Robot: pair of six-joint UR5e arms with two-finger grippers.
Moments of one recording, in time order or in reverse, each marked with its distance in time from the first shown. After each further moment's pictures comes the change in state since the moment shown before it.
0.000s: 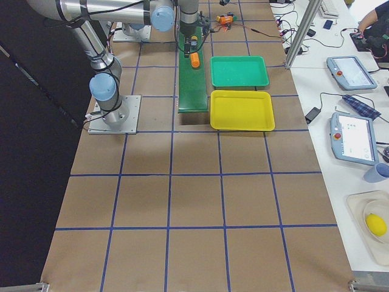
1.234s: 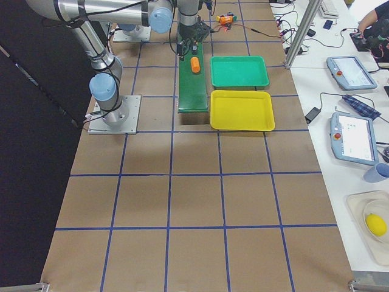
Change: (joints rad) left arm -0.357 0.389 -0.588 0.122 -0.057 -1.034; right arm -0.026 -0.014 0.011 0.002 -0.040 0.476
